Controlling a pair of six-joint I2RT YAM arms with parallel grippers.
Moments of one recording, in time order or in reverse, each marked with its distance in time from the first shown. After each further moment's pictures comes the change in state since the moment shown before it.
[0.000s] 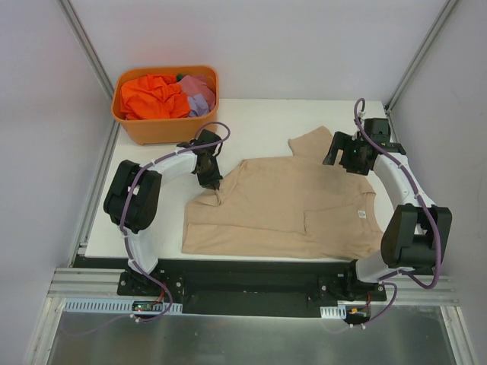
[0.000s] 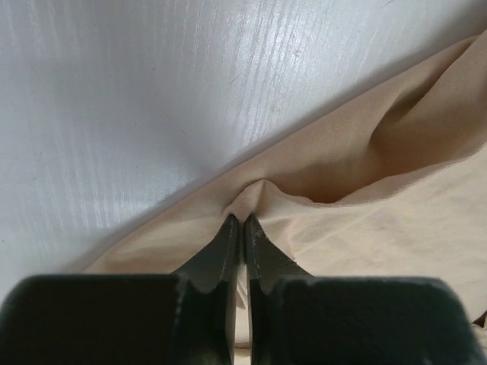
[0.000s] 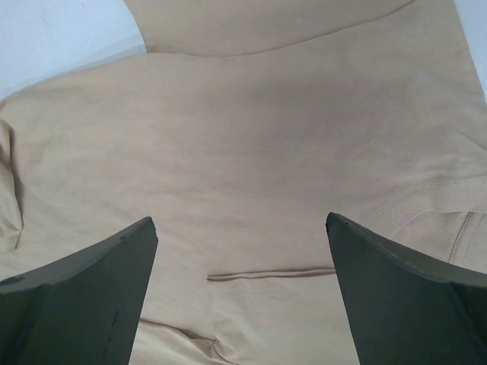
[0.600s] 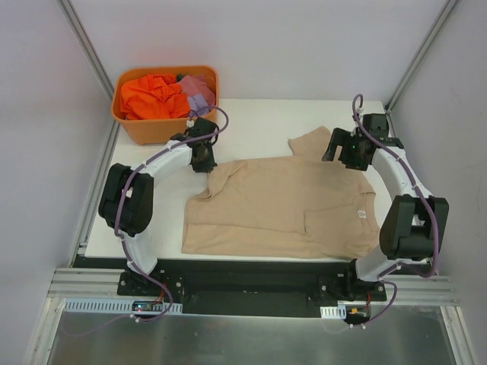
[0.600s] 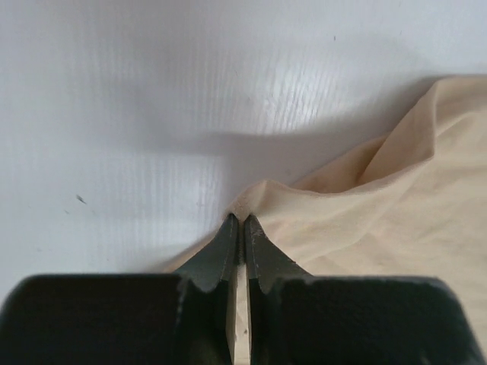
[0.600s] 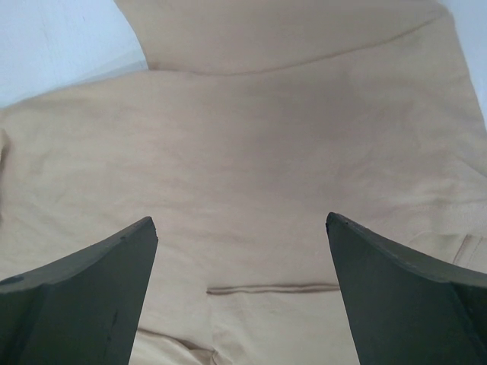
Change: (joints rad) left arm 0.021 -0.046 0.076 -0.008 -0.165 0.118; right arm 0.000 0.042 0.031 0.002 -0.002 -0.012
